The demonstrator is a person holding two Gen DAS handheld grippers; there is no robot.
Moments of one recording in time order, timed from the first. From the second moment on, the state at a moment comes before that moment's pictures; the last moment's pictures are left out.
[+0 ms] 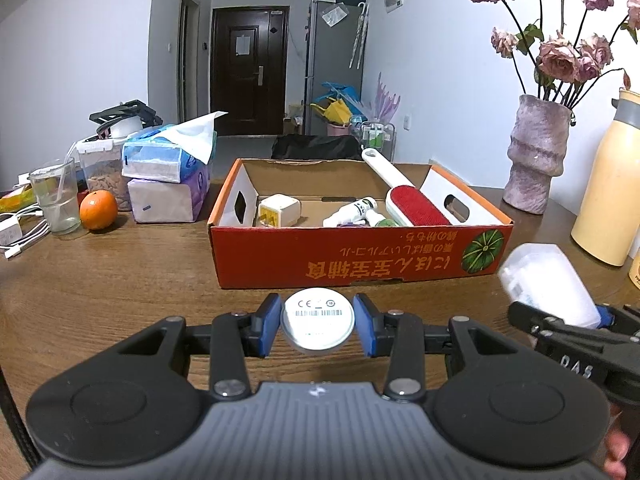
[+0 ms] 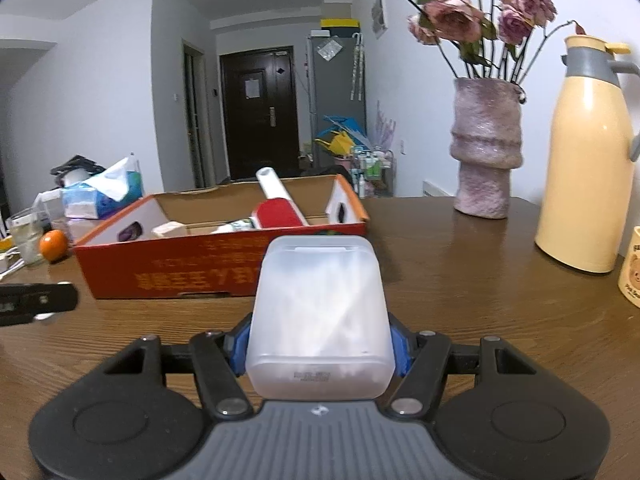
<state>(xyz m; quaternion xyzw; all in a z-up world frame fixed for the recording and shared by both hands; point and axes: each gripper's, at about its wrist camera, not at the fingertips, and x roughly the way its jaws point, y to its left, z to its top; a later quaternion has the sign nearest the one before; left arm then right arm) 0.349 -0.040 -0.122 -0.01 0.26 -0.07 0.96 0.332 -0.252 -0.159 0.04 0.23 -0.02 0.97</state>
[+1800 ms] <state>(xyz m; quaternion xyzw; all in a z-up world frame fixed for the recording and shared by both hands) 0.421 -0.041 -0.095 -0.04 0.22 -0.03 0.98 0.393 -0.207 -0.126 0.05 0.17 0.03 0.98</state>
